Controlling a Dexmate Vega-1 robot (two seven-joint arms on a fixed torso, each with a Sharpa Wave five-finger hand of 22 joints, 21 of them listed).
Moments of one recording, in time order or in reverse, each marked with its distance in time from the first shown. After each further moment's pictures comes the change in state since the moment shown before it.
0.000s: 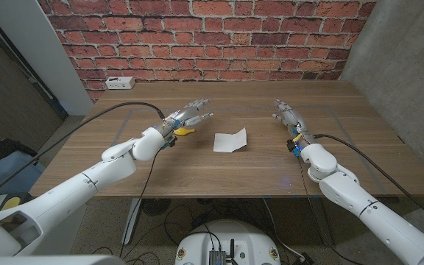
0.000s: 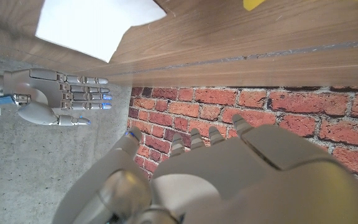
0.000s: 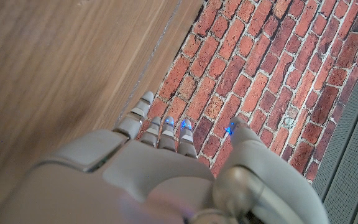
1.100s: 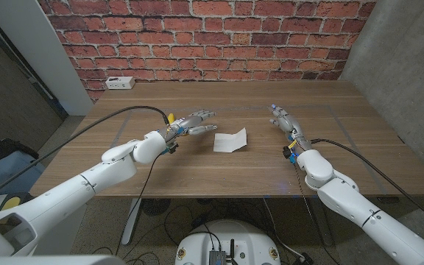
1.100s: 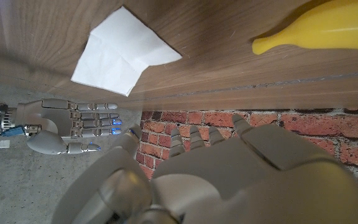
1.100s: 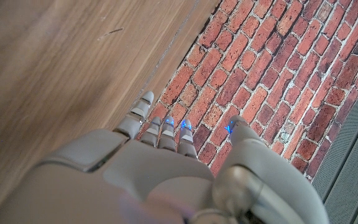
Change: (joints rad) left arm 0.012 0.029 0.020 -0.047 0.023 0.036 -0.104; left_hand 0.026 0.000 0.007 -0.028 -0.007 0.077 0.012 0.008 0.005 0.049 0.001 0.005 0.000 0.000 0.000 0.001 0.000 0.000 0.000 0.000 0.000; right arm -0.069 -0.022 -0.014 -0.119 -0.085 -0.081 -0.086; right_hand 0.017 0.006 0.001 -0.008 -0.019 -0.005 -0.005 0.000 0.000 -0.004 -0.004 0.000 0.003 -0.004 -0.004 0.000 0.003 -0.004 -0.004 0.000 0.000
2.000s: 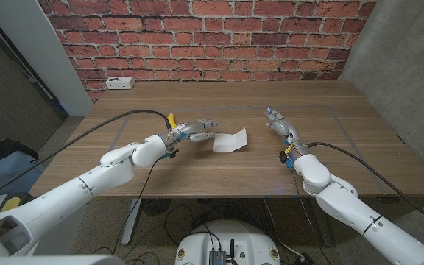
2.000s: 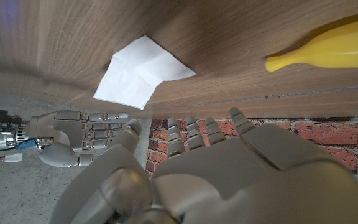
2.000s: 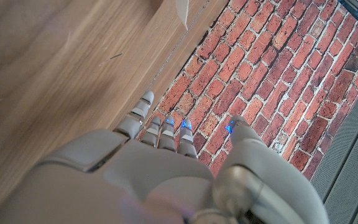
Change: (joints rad) left arm 0.018 0.019 0.007 -0.016 0.022 -0.030 -0.029; left_hand 0.039 0.005 0.017 -0.042 -0.004 0.177 0.042 0.015 0.000 0.145 0.004 0.024 0.000 0.142 -0.056 0.014 0.000 0.083 0.003 0.031 -0.002; right arm -0.035 -0.009 -0.020 -0.070 -0.039 -0.040 -0.023; right_hand 0.004 0.004 -0.004 -0.004 -0.014 0.004 0.004 0.004 0.005 0.004 0.004 0.004 0.000 0.000 0.000 0.008 0.005 0.000 0.000 0.000 0.000
